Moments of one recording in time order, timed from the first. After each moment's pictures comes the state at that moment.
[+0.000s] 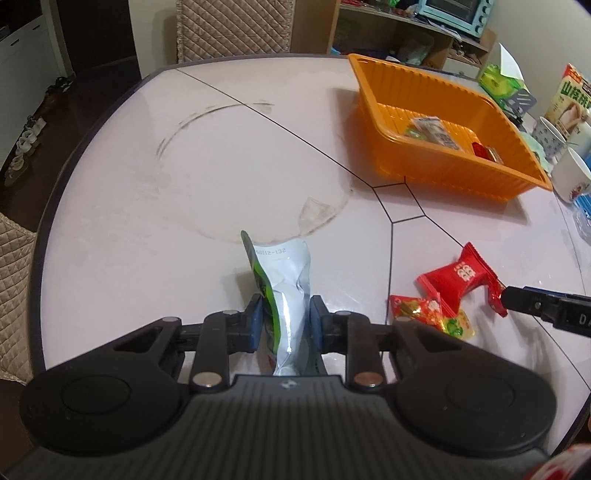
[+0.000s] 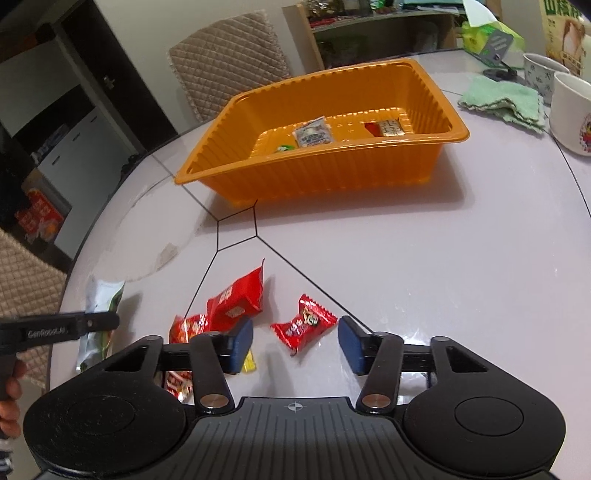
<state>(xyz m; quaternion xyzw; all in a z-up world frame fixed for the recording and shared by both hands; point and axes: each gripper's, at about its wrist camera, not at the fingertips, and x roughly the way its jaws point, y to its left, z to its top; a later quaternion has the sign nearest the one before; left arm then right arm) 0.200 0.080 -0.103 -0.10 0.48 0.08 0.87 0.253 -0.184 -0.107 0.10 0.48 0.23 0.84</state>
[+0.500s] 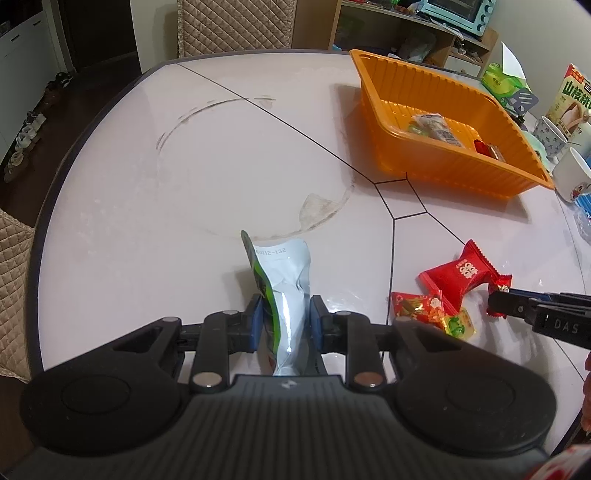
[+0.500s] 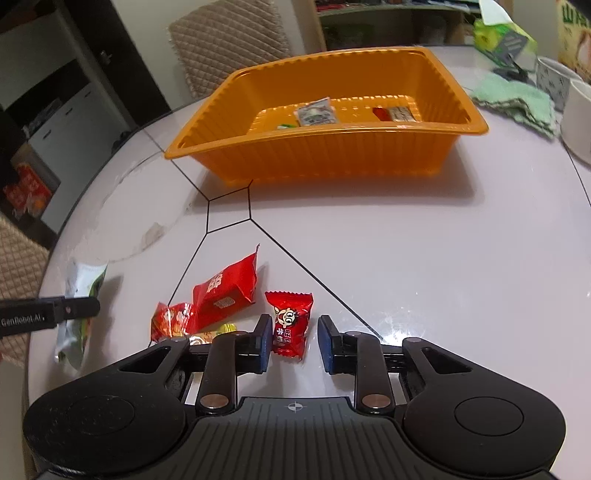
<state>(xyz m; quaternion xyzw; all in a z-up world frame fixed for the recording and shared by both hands) 0.200 0.080 -0.106 -0.10 0.49 0.08 0.86 0.259 -0.168 -0.119 0.04 0.50 0.23 0.84</state>
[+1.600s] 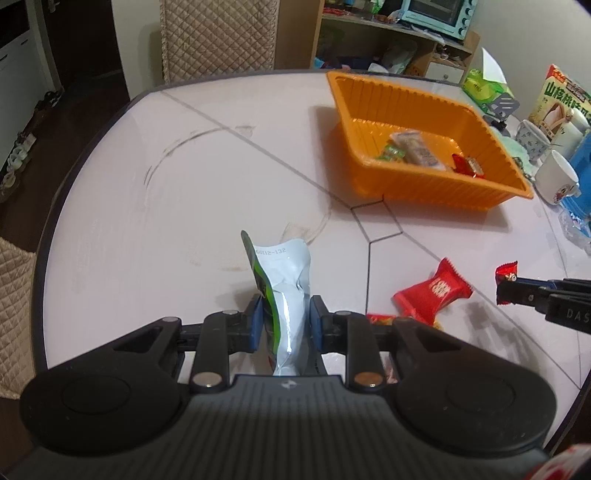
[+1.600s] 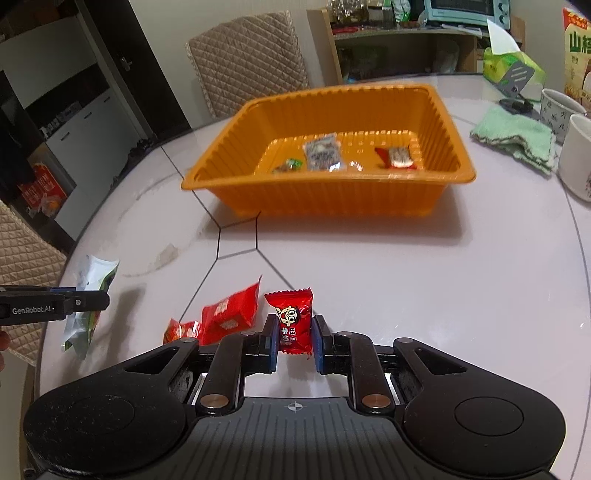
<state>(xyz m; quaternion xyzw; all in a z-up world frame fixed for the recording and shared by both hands) 0.208 0.072 -0.077 -0.08 0.47 0.06 0.88 0.263 -0.188 -0.088 0.04 0.47 0.25 0.85</state>
